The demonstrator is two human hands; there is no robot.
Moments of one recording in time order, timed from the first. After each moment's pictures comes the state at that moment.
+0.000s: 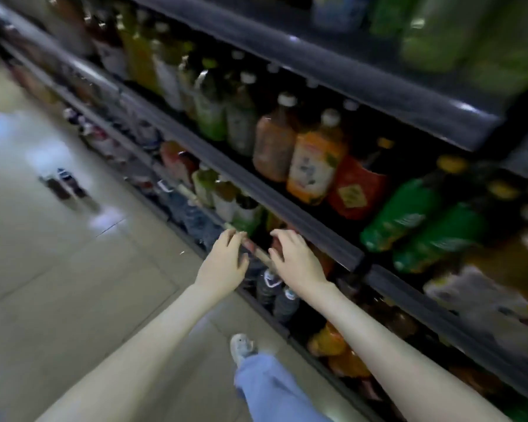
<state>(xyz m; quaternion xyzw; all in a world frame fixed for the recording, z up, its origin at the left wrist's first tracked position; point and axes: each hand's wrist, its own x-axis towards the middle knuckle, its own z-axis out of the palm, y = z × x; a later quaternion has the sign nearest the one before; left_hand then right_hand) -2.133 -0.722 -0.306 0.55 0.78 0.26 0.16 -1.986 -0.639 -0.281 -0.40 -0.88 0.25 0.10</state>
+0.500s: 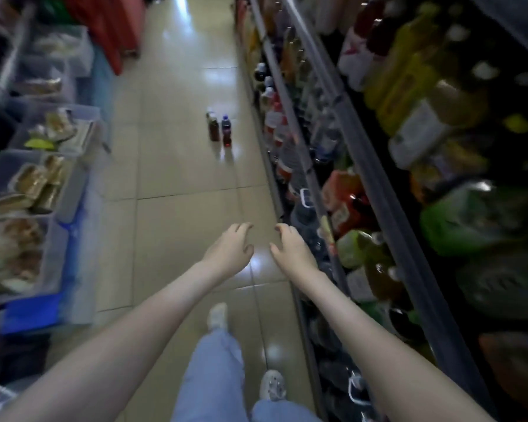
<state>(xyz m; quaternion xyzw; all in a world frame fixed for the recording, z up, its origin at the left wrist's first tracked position) -2.474 -0.755 -0.350 0.24 0.91 0.24 0.23 -2.406 -0.614 -0.342 -0.20 -0.92 0.32 -0.12</state>
